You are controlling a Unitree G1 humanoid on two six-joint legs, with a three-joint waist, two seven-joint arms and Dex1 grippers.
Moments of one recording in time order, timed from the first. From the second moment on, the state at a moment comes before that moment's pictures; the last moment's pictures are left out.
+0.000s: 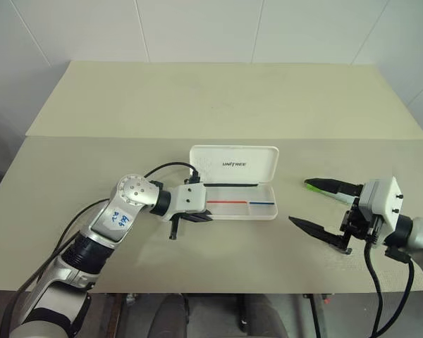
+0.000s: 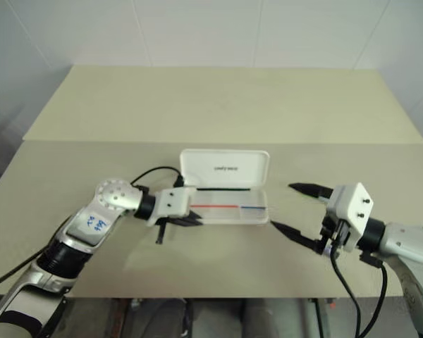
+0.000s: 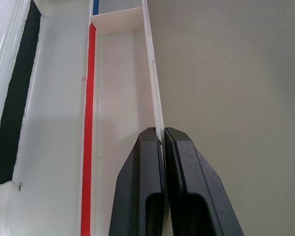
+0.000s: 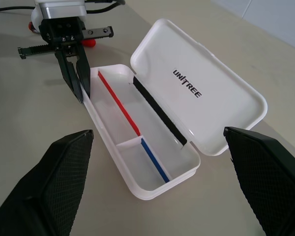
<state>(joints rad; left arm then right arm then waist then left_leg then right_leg) -0.57 0.61 -0.37 -0.11 -0.01 0.33 -1.15 0.11 -0.82 -0.35 -0.55 0.58 0.30 0.93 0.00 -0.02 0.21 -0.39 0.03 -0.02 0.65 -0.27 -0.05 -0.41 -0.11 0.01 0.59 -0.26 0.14</state>
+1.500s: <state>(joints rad) 0.13 0.71 0.42 -0.59 -0.33 0.38 -0.95 -0.15 -0.74 -0.13 -0.45 0.58 0.33 0.95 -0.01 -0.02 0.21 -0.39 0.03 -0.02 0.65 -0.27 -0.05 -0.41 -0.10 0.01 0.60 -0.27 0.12</state>
